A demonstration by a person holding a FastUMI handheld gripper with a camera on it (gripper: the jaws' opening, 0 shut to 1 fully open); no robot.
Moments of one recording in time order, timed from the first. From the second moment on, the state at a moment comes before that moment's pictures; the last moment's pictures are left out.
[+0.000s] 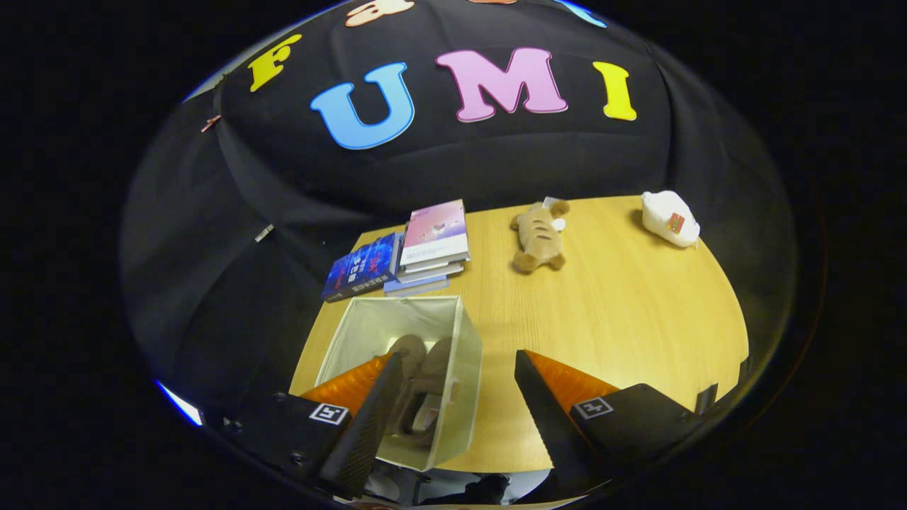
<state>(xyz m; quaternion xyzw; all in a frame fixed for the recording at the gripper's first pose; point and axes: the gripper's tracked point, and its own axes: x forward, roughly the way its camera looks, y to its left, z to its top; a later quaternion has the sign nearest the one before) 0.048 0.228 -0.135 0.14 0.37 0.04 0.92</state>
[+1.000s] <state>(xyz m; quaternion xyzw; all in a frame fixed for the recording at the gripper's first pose) 0.038 -0.031 -0.058 0.00 0.13 0.00 0.99</state>
